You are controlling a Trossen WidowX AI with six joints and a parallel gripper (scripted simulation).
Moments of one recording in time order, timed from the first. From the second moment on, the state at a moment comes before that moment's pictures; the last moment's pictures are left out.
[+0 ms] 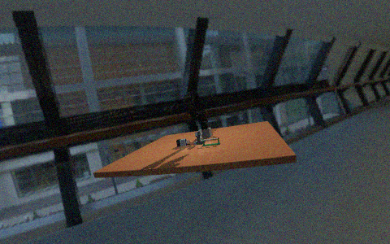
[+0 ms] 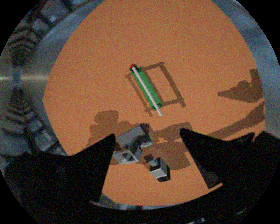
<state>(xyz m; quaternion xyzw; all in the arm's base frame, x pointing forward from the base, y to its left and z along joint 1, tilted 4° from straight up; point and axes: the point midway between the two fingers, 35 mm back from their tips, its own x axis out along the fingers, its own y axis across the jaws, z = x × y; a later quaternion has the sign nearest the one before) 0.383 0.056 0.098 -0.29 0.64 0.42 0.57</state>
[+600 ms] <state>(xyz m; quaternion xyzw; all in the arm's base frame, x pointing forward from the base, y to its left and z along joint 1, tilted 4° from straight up) 0.357 -0.079 0.098 0.20 0.76 -0.02 0.61</state>
